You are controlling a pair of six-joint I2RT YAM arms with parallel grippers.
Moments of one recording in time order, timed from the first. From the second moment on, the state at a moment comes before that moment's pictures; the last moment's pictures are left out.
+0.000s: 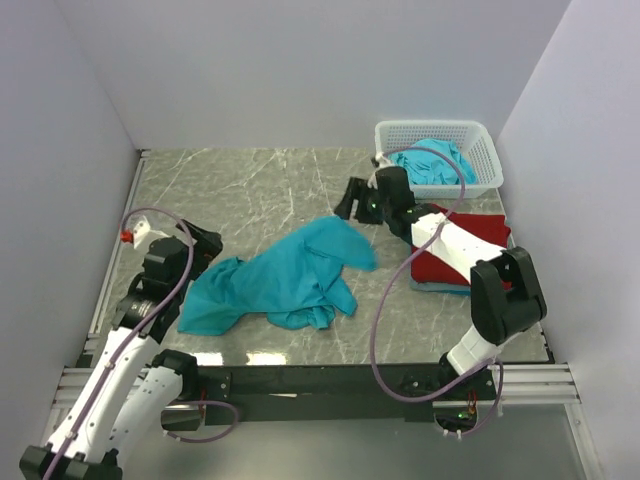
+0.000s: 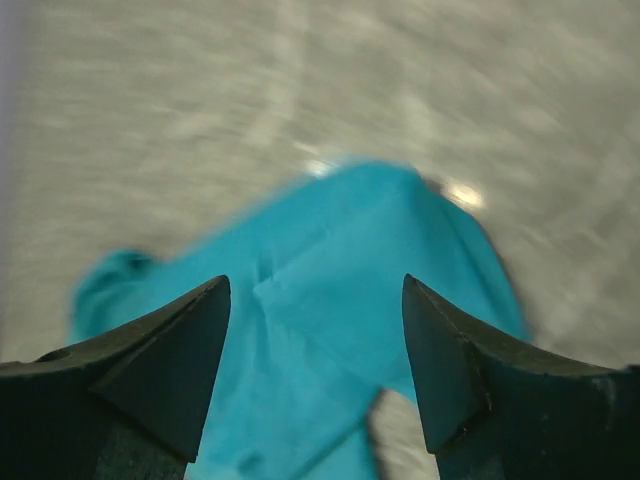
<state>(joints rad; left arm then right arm) -0.26 0.62 0.65 -0.45 -0.34 -0.94 0.44 1.59 1.15 -0.03 -0.19 0.53</state>
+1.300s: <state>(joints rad) -0.25 1.08 0.41 -0.15 -0.20 -1.00 0.65 1.84 1.10 -0.13 -0.07 0.53</state>
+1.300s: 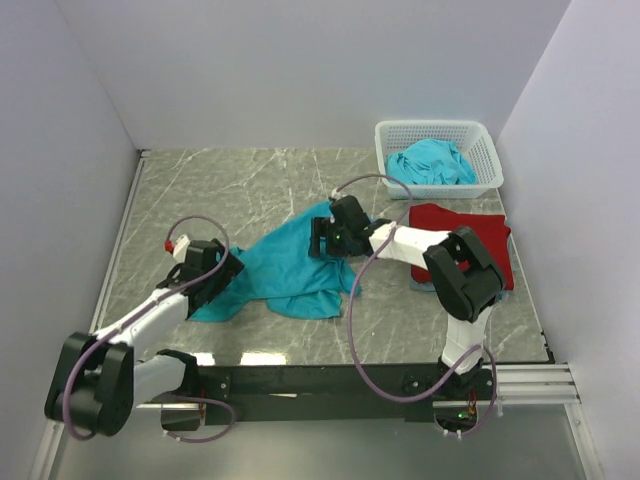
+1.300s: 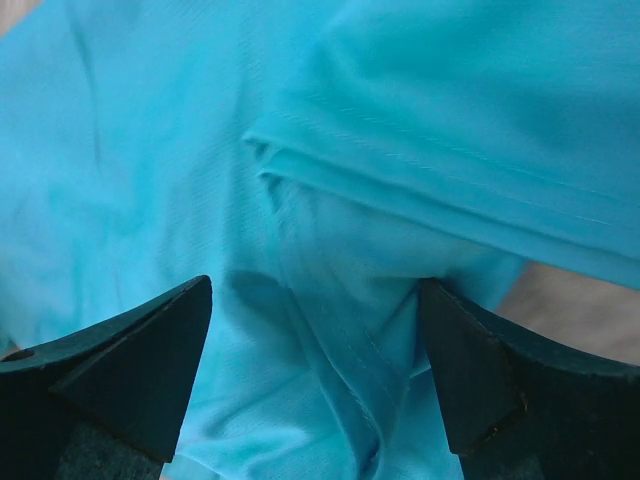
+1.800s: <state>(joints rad) -0.16 1.52 0.78 -0.02 -0.11 -0.86 0.42 1.97 1.34 -0.21 -0.07 0.48</state>
